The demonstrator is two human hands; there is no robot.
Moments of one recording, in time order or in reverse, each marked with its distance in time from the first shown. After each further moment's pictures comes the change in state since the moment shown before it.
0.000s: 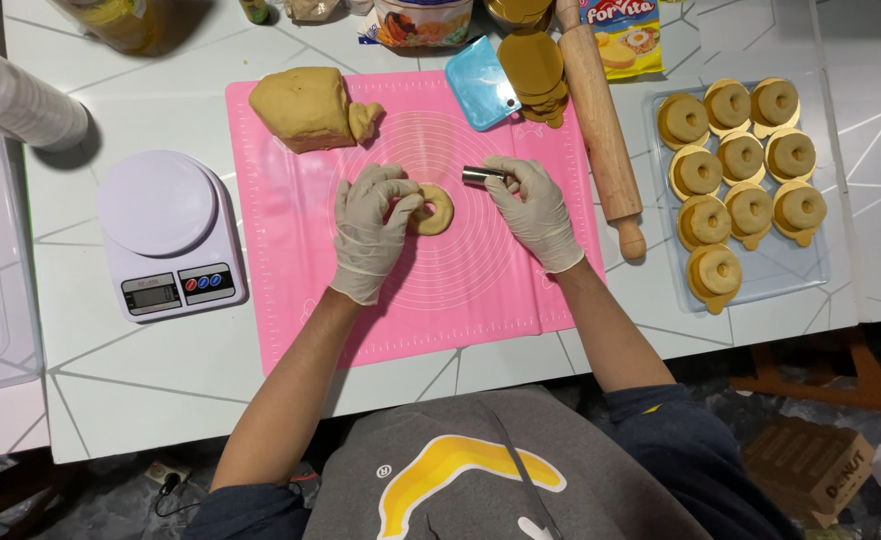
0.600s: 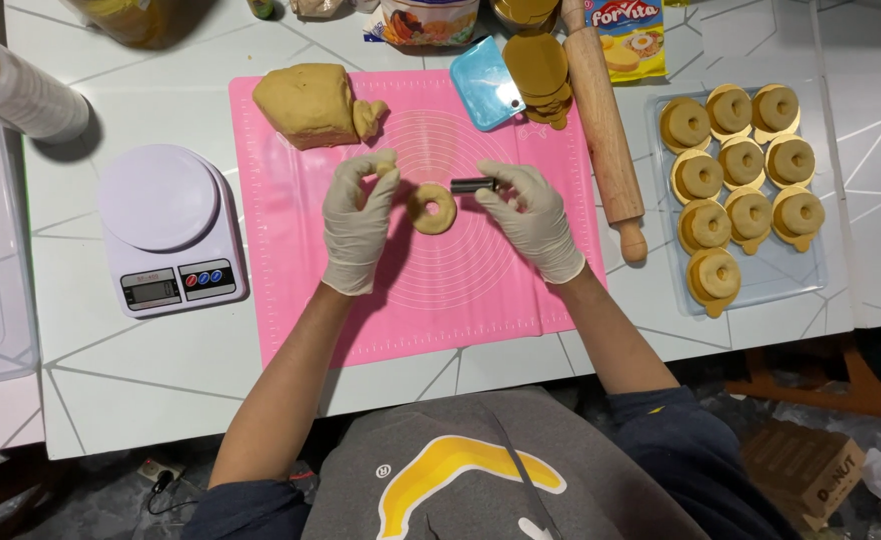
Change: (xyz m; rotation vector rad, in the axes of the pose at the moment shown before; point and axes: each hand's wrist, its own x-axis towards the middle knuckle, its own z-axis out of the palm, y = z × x) left_hand 0.017 0.054 -0.033 -0.549 0.228 -0.140; right_hand -0.009 -0.005 0.007 -0.002 -0.015 -0.057
